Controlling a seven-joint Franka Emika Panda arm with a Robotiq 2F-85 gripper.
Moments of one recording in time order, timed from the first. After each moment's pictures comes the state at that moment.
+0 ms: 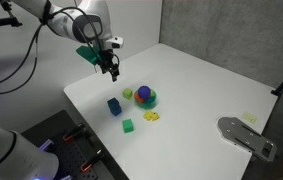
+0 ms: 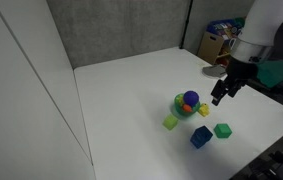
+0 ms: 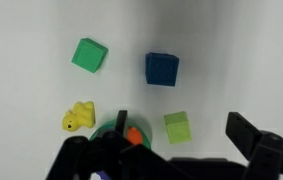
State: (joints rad) arm 0.07 -0.09 0.17 -2.49 0.04 2.37 0.22
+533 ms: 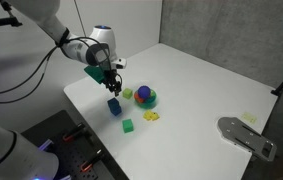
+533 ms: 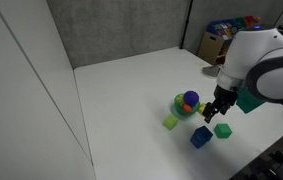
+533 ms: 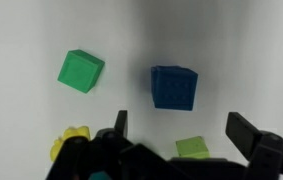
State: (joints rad) arm 0.09 0.15 0.14 -2.51 -0.03 2.57 0.30
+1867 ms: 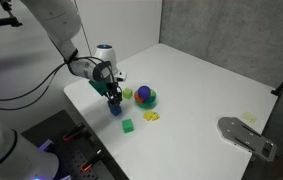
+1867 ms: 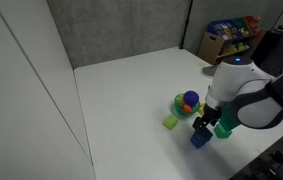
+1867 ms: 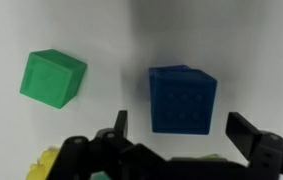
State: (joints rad) arm 0.21 0.41 0.04 -2.46 -0.10 2.81 0.42
